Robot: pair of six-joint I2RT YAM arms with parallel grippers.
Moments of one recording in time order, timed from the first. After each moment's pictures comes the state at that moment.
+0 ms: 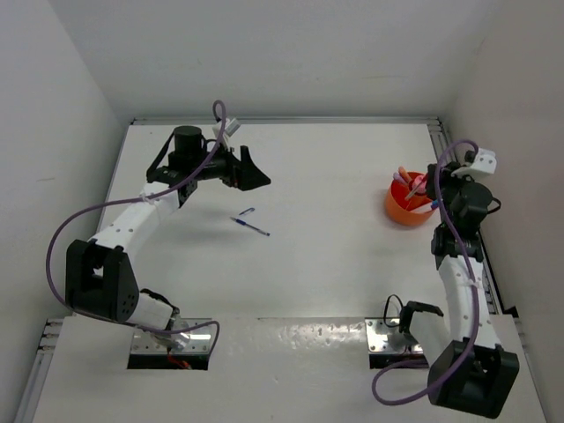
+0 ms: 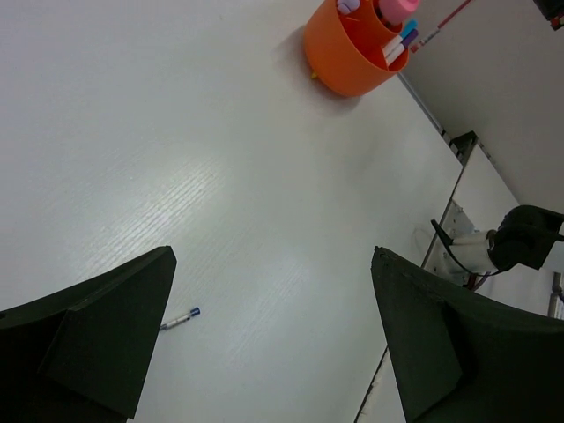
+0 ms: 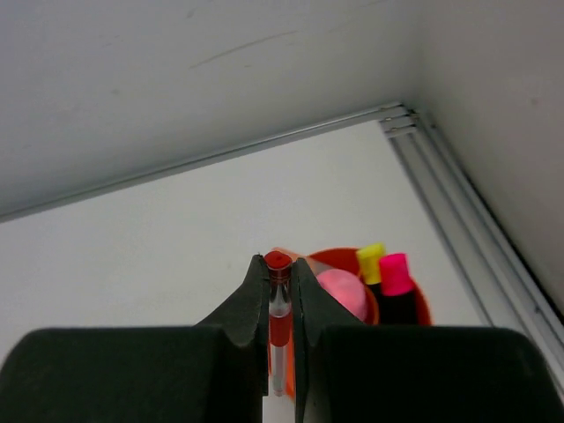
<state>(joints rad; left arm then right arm) -0.24 1.43 1.13 -0.12 0.79 -0.26 -0.24 0.88 0.57 0.27 -0.12 0.21</state>
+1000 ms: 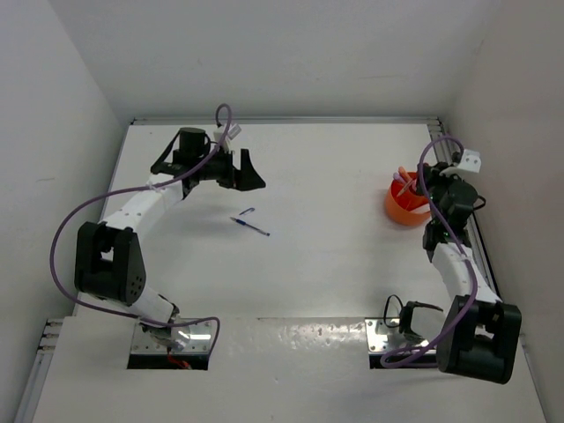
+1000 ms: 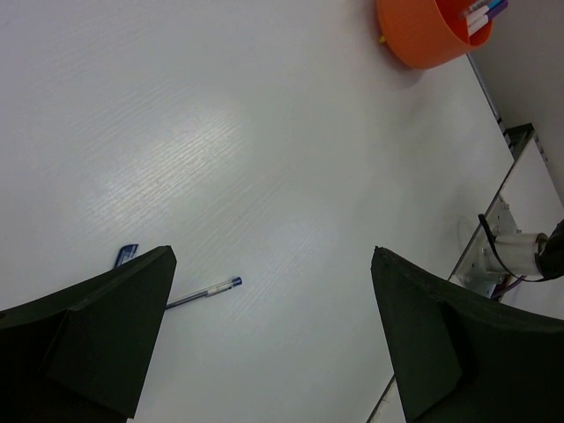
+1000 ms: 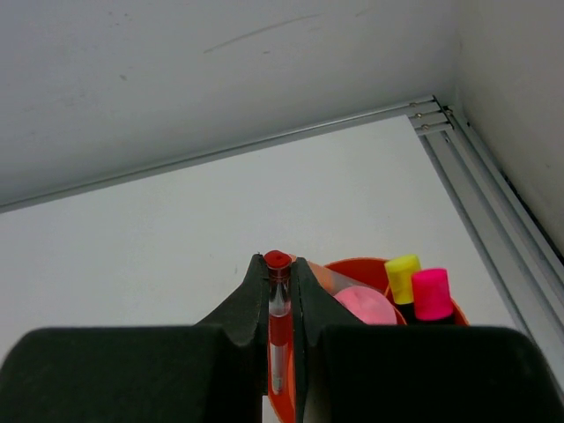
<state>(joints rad) -0.21 1.54 1.17 -0.24 0.72 -0.18 -0.24 1.09 0.48 0.59 -0.13 0.22</state>
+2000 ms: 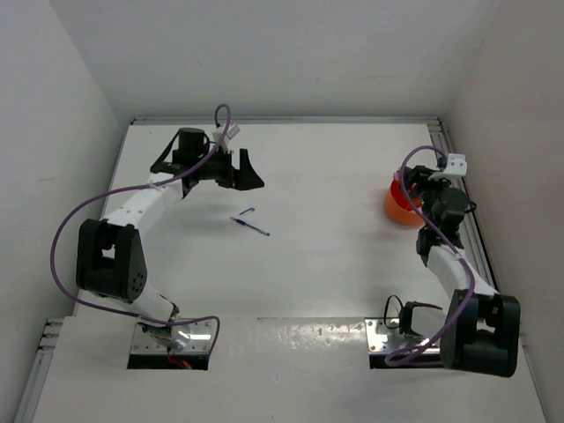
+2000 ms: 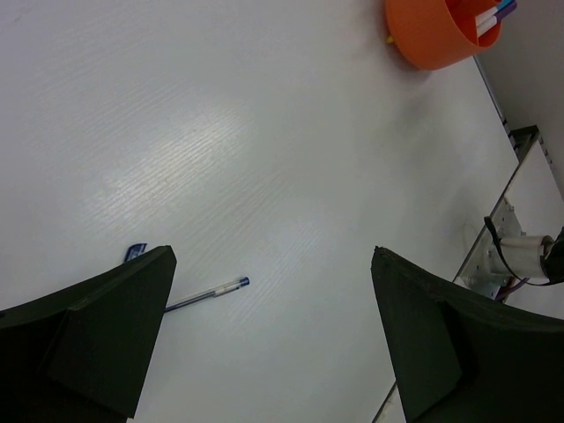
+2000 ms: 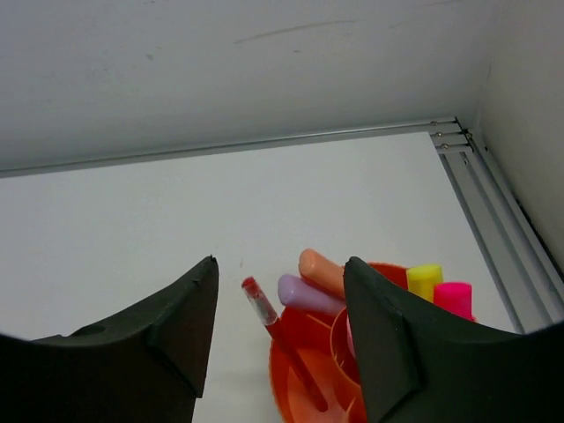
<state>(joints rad) -0.20 1.56 1.17 -0.23 0.72 -0.18 -0.18 1.14 0.41 0.75 -0.15 0.13</state>
